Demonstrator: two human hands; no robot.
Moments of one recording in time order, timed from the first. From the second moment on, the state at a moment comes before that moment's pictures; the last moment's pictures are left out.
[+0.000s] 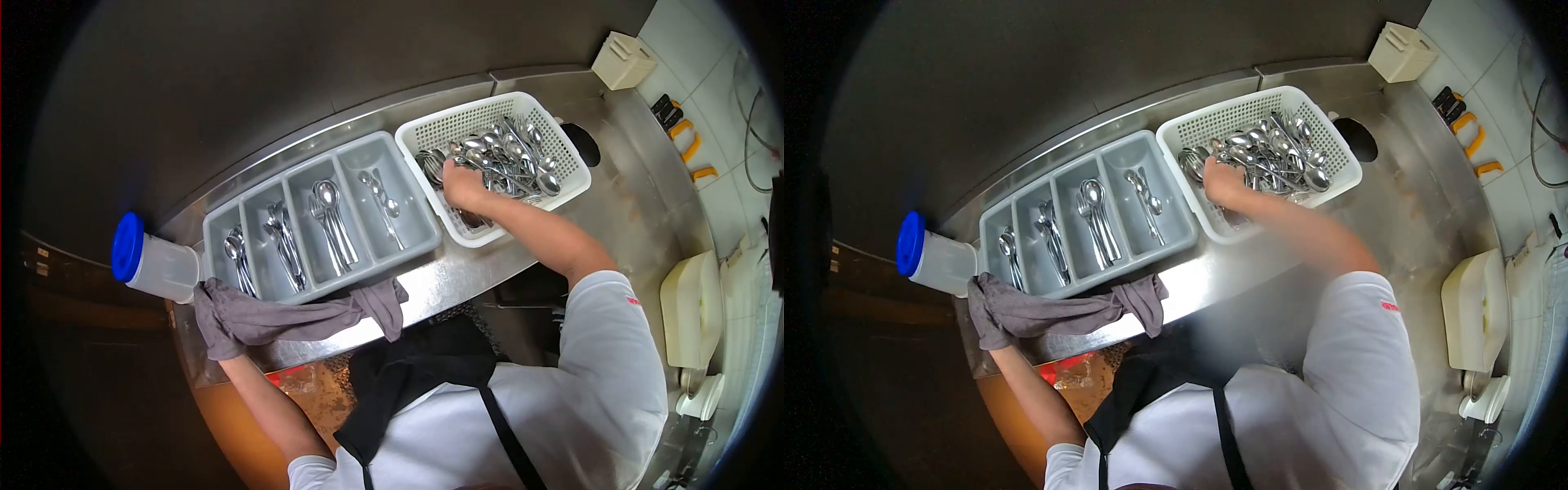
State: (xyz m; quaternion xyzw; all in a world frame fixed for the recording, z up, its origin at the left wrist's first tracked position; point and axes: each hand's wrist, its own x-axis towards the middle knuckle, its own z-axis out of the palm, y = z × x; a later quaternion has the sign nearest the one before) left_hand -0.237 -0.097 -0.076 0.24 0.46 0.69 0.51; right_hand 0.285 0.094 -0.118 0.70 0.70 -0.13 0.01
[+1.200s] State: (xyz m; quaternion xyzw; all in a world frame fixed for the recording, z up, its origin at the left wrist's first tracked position) left_hand 0.109 -0.013 -0.018 0.81 0.44 0.36 -0.16; right_hand 0.280 0.048 -0.019 0.42 0.21 -0.34 -0.82
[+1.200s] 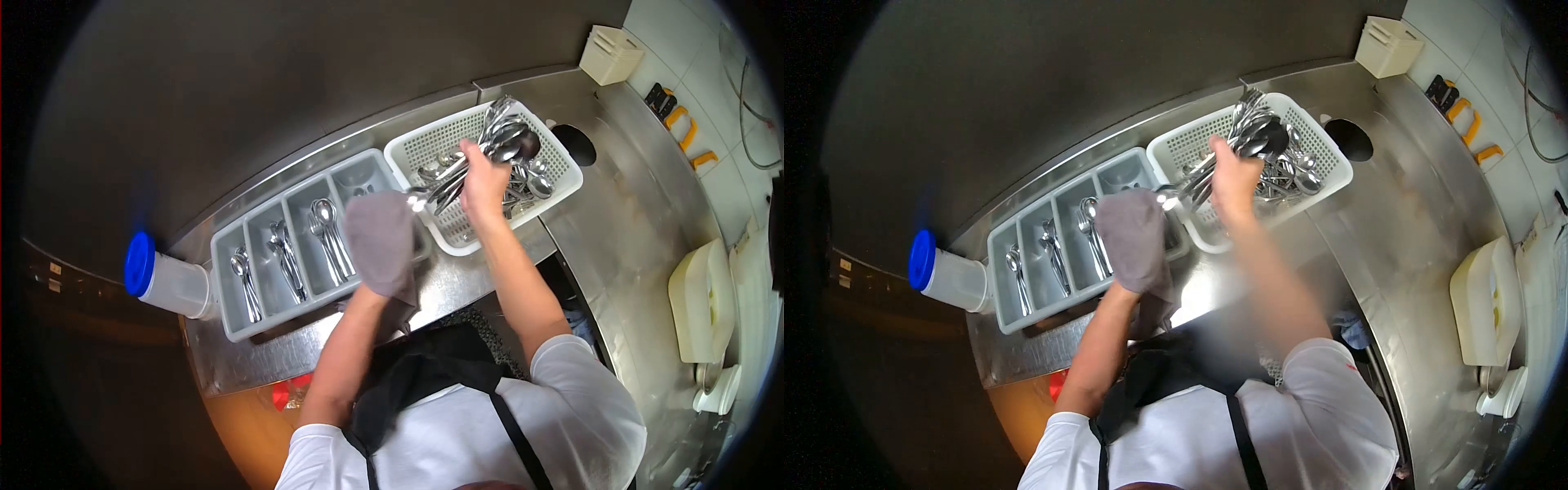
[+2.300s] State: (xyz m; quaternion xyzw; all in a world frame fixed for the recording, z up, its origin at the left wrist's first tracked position) left_hand -0.048 -0.069 0.009 0.75 0.56 0.35 -0.09; right_hand 0.365 0.091 -0.035 0.31 0.27 -0.58 -0.70
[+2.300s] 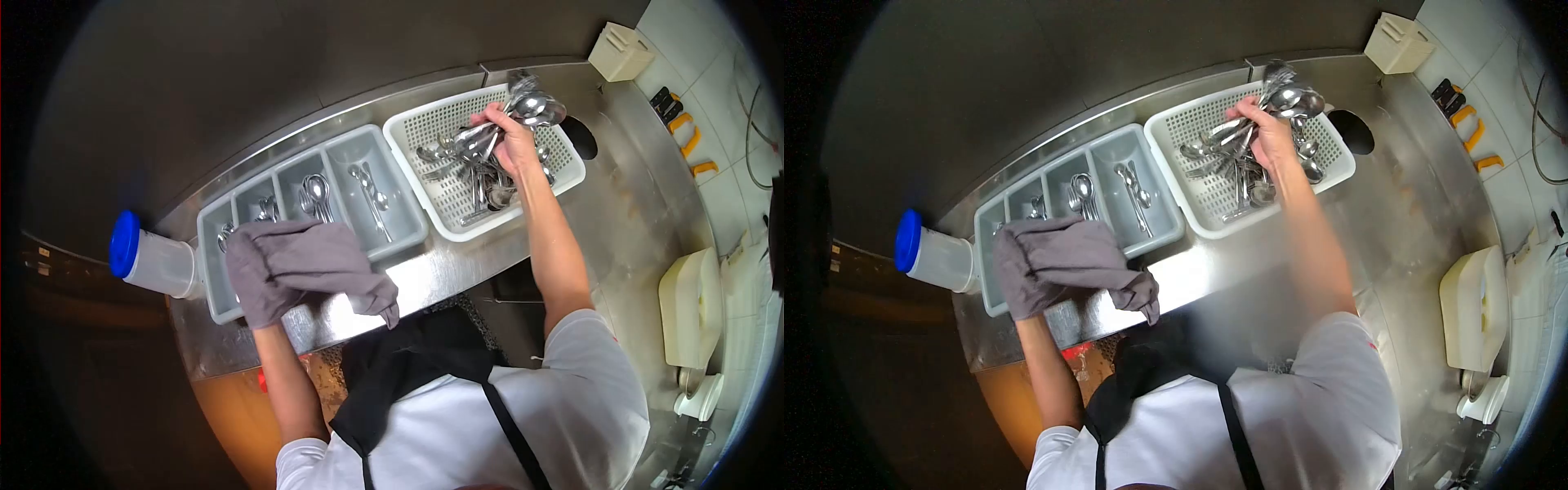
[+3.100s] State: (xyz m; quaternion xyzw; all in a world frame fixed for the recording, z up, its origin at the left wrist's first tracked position) left_hand -0.100 -0.093 -0.021 0.48 0.55 0.58 0.35; right_hand 0.404 0.089 -0.106 0.73 0.68 -0.06 0.03
